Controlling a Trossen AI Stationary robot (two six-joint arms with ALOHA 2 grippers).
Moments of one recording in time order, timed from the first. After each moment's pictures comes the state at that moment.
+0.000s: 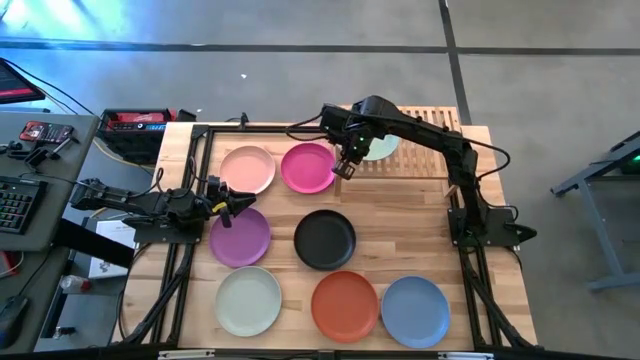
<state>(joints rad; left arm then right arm) -0.16 0.16 0.01 0.06 -0.46 -0.70 -0.31 2.06 2.24 -1.57 0.07 0.17</state>
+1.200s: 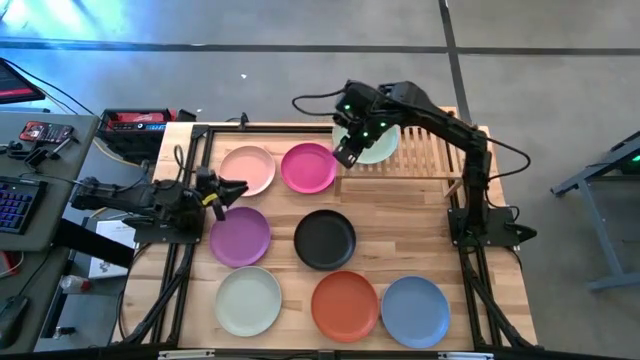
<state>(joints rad) -0.16 0.17 0.23 -0.15 -0.54 -0.58 -0.31 1.94 2.35 -1.50 -0.08 0.29</state>
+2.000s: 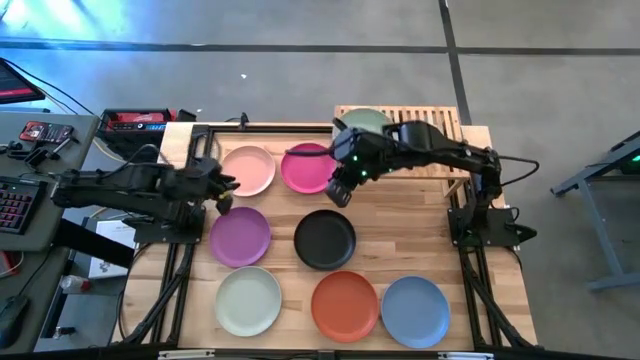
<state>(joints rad) -0.03 0.61 0.72 -0.89 -0.47 -0.61 0.01 1.88 2.35 -1.37 0.13 0.54</state>
